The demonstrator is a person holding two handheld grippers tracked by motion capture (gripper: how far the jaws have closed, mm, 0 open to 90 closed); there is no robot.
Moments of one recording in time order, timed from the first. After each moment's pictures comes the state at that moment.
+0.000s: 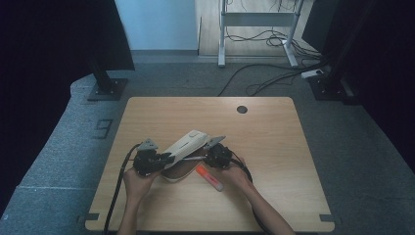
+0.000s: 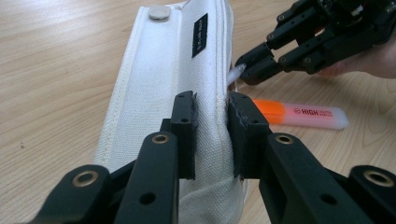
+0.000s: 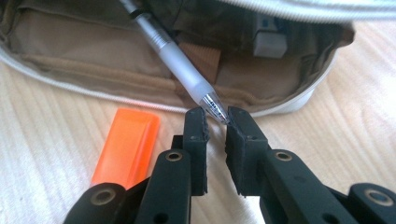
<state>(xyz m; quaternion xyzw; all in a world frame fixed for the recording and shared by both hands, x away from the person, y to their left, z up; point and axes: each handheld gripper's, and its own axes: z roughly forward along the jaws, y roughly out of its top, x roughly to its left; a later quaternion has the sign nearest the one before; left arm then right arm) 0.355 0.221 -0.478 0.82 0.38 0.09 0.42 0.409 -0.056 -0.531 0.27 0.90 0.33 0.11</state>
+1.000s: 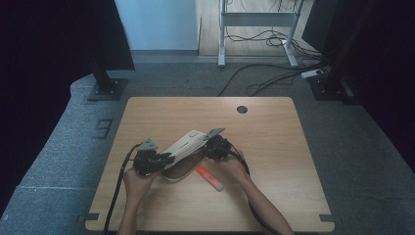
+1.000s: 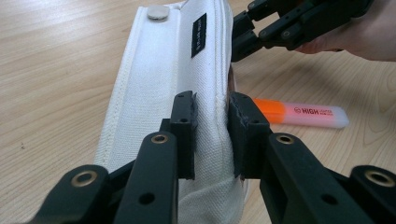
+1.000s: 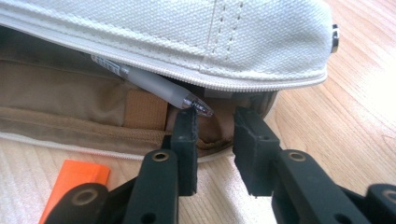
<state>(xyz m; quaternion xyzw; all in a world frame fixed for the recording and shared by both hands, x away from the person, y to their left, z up) 0.355 0.221 -0.478 0.82 0.38 0.09 0.42 0.434 -0.053 -0.521 0.28 0.89 0.35 0.14</state>
